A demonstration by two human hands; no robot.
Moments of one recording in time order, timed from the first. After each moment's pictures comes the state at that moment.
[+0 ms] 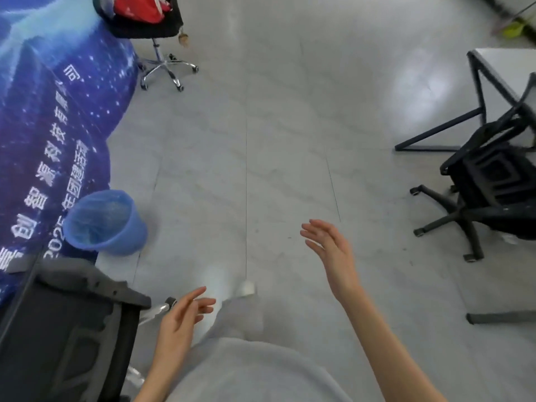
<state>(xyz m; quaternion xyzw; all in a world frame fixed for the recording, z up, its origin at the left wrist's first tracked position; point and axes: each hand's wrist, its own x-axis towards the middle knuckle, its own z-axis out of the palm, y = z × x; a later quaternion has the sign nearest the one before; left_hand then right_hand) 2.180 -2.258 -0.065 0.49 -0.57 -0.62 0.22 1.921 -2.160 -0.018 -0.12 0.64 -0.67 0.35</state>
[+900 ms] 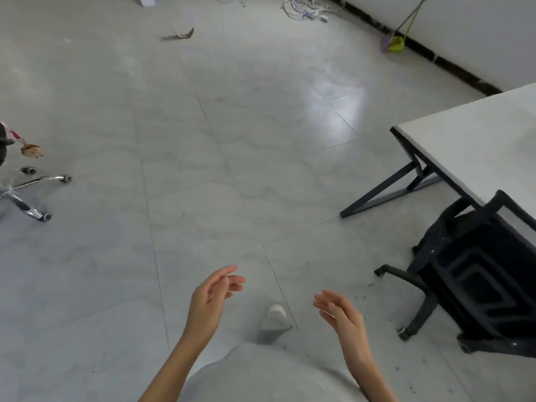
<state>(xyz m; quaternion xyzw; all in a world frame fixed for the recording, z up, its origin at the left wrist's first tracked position) 1.382 -2.616 -0.050 0.28 -0.69 -0.66 0.10 1.300 -2.383 -0.085 0.07 0.68 -0.69 0.24</state>
